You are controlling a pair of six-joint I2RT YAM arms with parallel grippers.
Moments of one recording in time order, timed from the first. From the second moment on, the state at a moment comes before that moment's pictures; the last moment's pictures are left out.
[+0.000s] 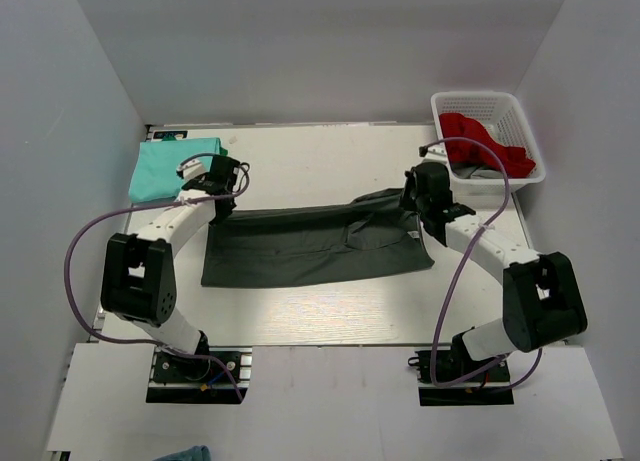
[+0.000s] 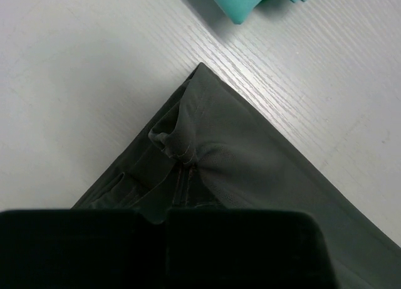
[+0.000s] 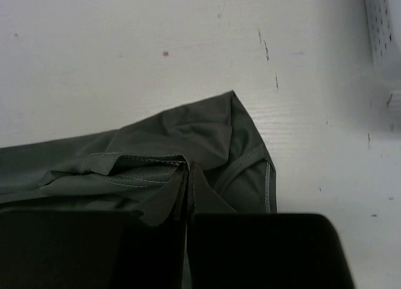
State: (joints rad) left arm -0.22 1.61 1.12 -0.61 -0.57 -0.86; right arm 0.36 1.45 0.87 0.04 0.20 0.31
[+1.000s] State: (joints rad) left arm -0.22 1.28 0.89 -0.78 -0.39 -0.99; right arm 0.36 1.04 0.53 -0.09 0.07 0.44
